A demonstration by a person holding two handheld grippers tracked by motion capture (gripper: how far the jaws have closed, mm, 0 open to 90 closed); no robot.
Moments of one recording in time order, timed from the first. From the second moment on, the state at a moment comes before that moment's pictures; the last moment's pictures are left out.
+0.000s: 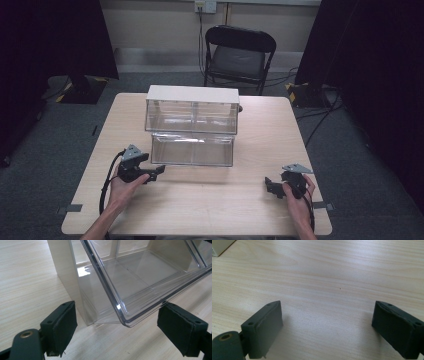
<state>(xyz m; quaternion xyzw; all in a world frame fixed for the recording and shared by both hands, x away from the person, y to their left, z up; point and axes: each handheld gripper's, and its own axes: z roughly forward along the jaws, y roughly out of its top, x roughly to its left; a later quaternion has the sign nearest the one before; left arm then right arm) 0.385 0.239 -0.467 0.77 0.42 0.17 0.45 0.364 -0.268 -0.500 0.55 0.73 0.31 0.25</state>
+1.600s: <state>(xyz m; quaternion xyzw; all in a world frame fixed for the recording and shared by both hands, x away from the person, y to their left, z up) 0.379 0.245 -0.463 0.76 0.40 0.16 0.48 0.364 -0.268 -0.500 0.55 0.73 0.31 0.25</state>
